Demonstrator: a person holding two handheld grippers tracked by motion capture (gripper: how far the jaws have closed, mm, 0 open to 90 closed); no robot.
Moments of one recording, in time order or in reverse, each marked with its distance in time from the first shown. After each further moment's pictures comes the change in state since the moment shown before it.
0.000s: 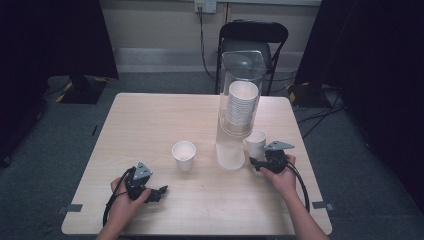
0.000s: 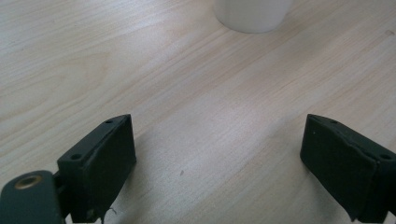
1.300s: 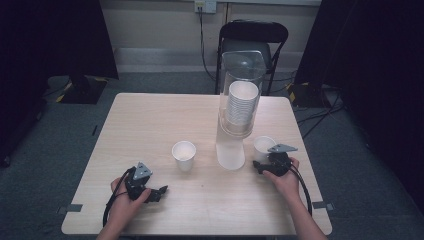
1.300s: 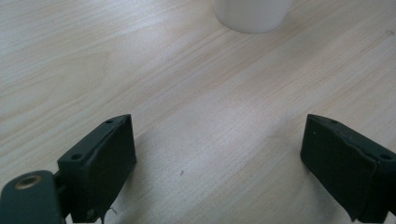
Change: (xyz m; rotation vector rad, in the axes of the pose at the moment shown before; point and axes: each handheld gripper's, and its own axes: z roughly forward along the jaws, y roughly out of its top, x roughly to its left) left arm 0.001 0.000 0.000 0.001 0.003 0.009; right arm -0.007 -0.014 -0.001 0.037 -0.034 0.054
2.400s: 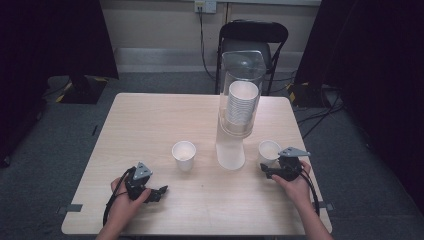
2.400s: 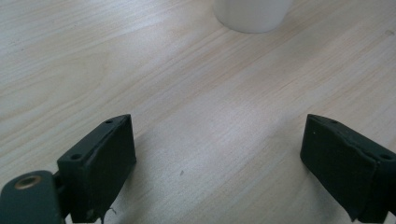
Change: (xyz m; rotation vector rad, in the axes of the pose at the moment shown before) left arm -0.001 0.000 0.000 -0.001 -0.003 -0.010; right arm -0.009 -0.010 -0.034 -0.046 -0.010 0.010
